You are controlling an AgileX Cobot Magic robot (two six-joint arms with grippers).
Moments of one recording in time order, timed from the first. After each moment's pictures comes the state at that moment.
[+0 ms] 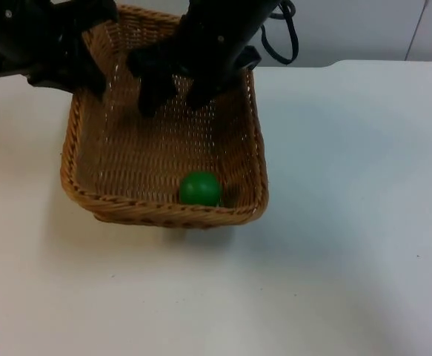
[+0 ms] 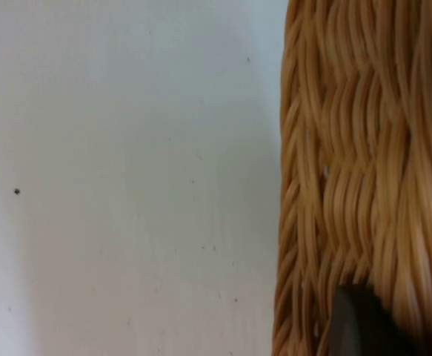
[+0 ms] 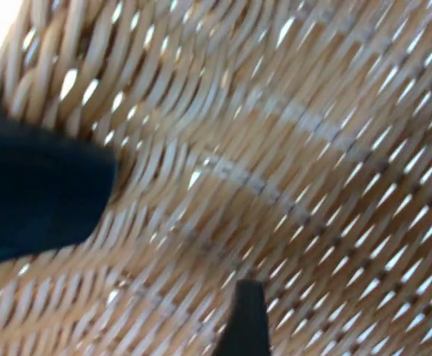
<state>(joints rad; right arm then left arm) 0.58 2.40 -2.08 0.31 0.88 -0.21 -0.14 1.91 -1.28 -0.77 0.64 0.34</state>
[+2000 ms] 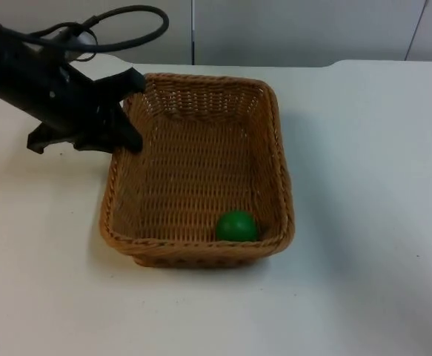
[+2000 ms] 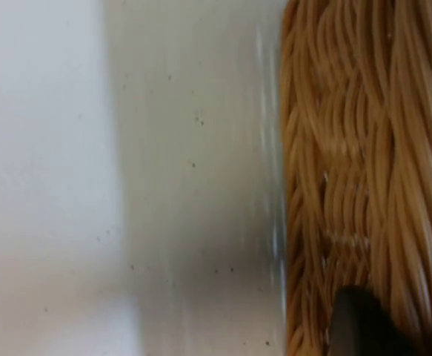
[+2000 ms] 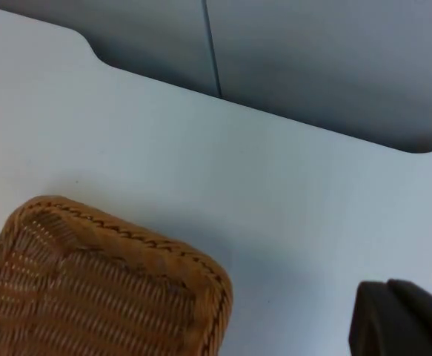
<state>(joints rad) 0.29 2.17 -2.41 0.08 1.22 -0.06 -0.14 2.16 -1.29 -1.13 0.65 0.75</state>
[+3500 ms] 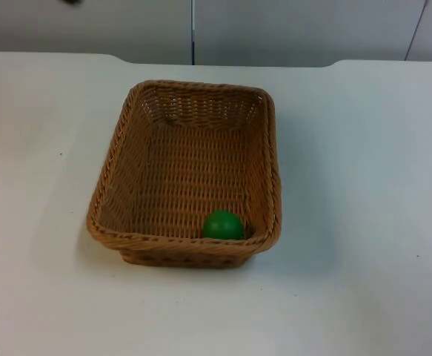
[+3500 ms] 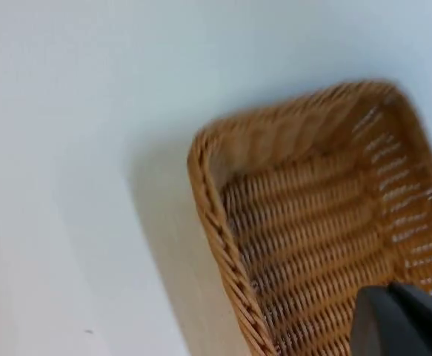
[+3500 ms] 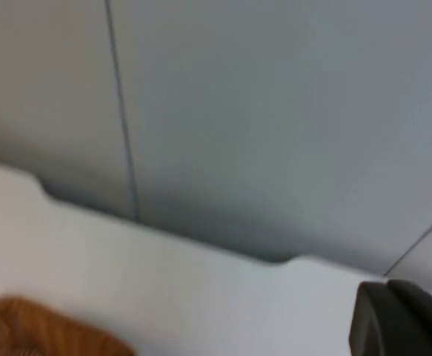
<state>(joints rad) 0.29 1.83 -2.41 -0.10 1.22 -0.07 -0.10 1.84 -1.60 -0.57 0.92 0.50</state>
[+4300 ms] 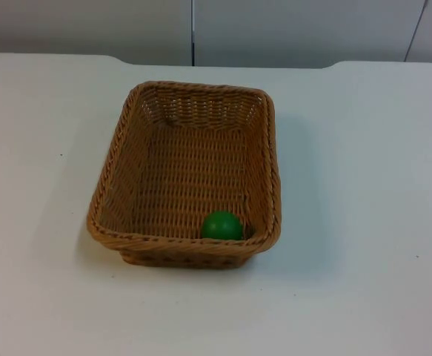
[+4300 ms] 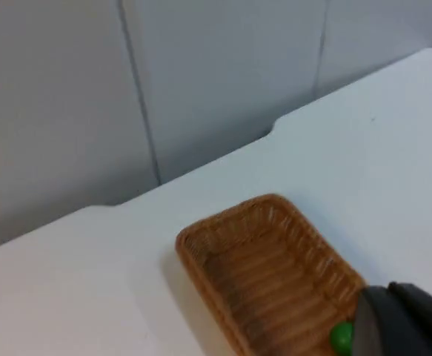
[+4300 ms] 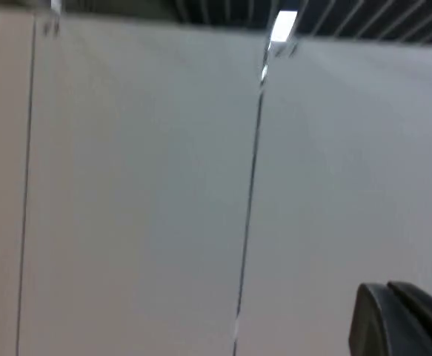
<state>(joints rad) 0.29 0.90 -2.35 -0.26 1.22 -0.13 -0.10 0.83 -1.37 -0.40 1.15 0.40</state>
